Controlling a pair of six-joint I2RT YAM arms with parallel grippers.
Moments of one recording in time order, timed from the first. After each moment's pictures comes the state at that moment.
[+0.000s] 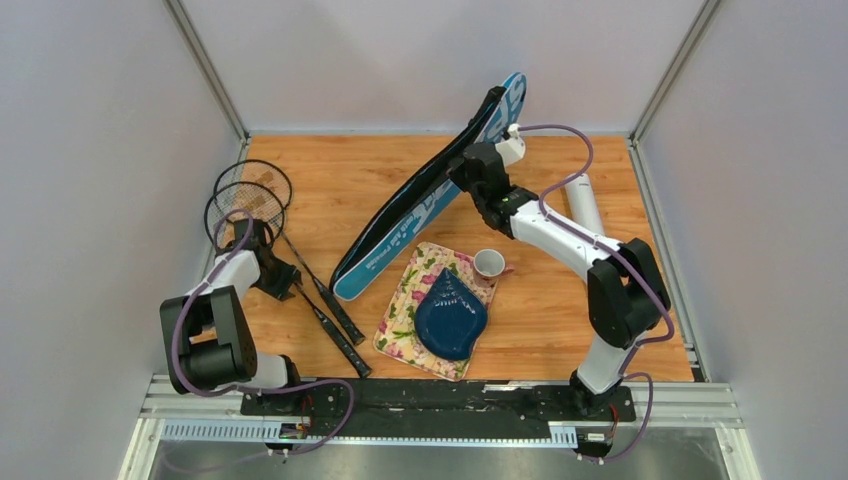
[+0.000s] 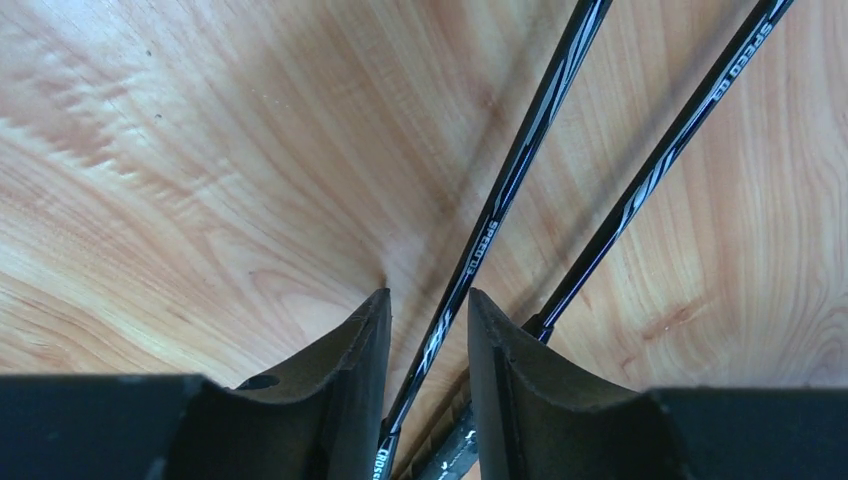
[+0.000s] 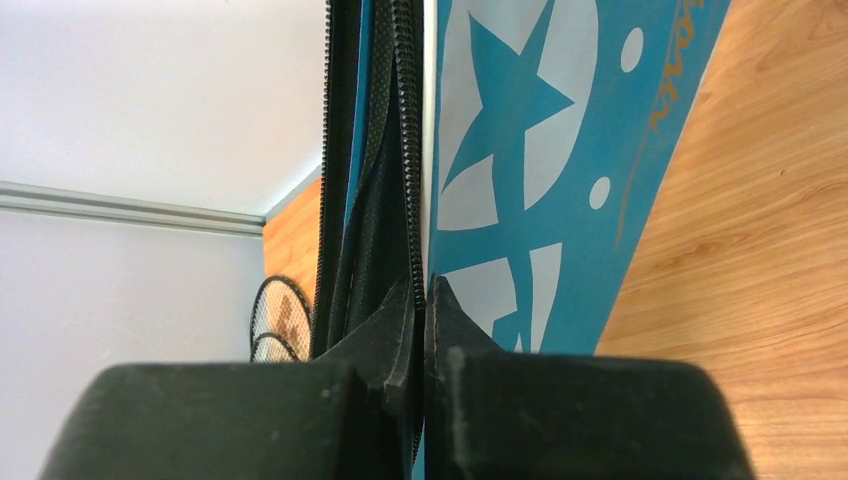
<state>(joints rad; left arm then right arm) 0.25 1.39 0.69 -0.55 0.02 -0.84 0.59 1.73 1.33 0.05 0.41 1.06</state>
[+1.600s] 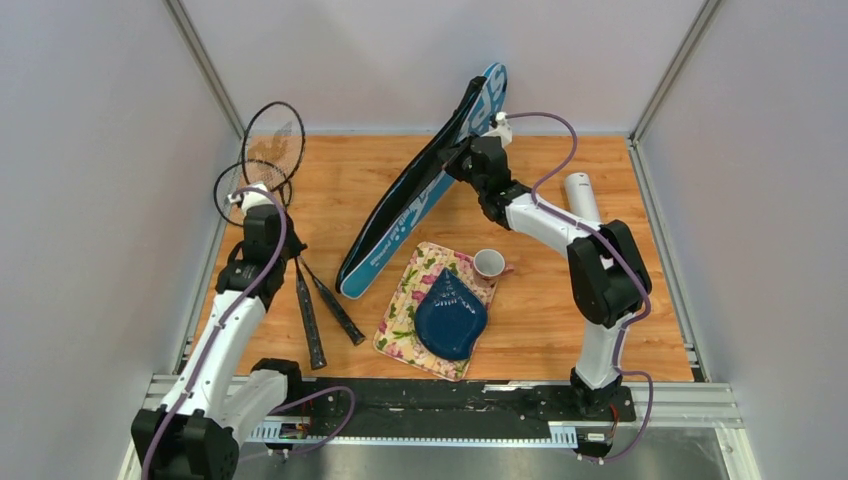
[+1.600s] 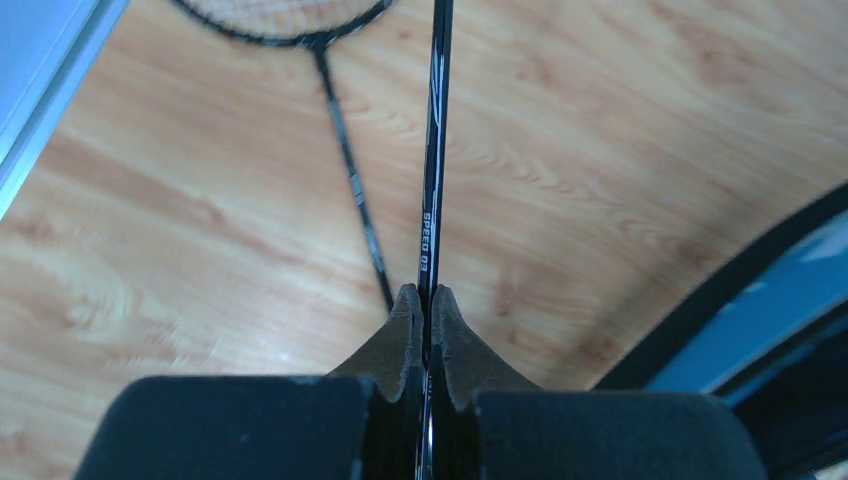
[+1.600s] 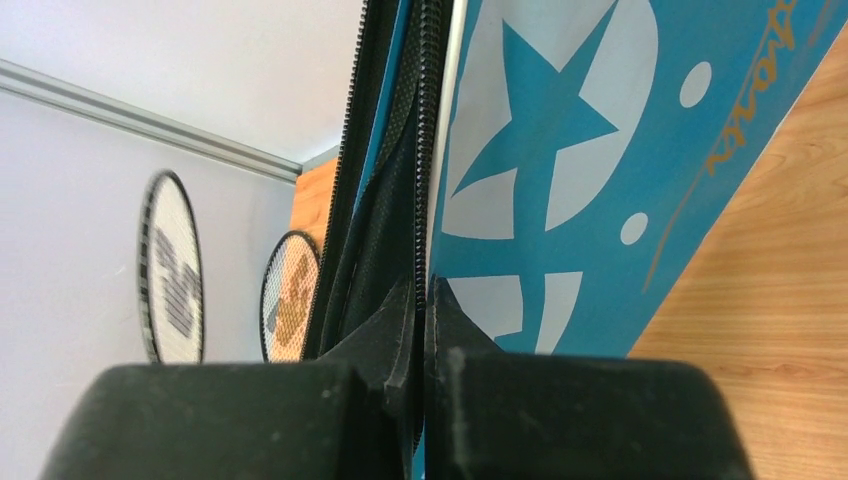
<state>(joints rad) -0.09 0.91 0.73 -0.43 -0.32 -0.45 0.51 1.88 1.36 0.31 0.14 0.91</state>
